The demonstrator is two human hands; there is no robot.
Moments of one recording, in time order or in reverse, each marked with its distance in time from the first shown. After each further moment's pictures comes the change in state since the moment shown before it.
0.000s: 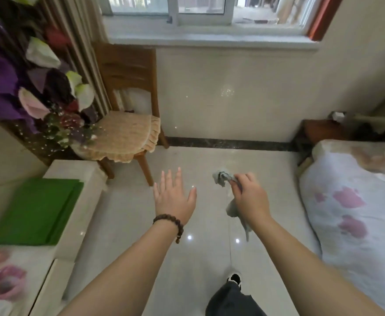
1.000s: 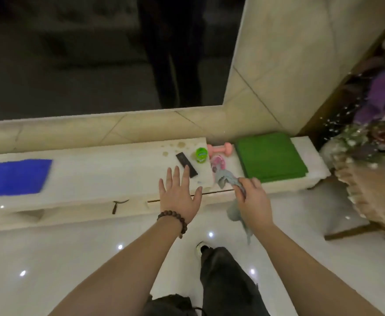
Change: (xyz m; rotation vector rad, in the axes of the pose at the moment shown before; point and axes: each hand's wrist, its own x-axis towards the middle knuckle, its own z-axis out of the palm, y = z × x) left_hand -0.304 -0.456 -0.091 -0.104 0.347 -1.205; right_hand -0.241 -0.427 0.331 0.198 -0.872 -1.028
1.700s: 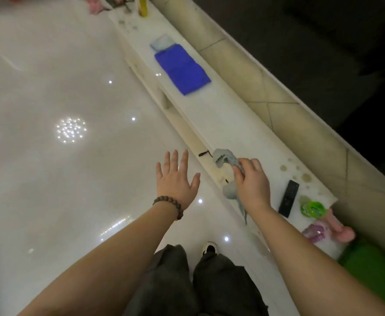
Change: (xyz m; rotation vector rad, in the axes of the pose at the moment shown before) left_hand -0.069 -0.157 0.000 -0.177 0.184 -1.016; right_hand 0.070 -0.181 0.188 0.092 -0.700 -0.818
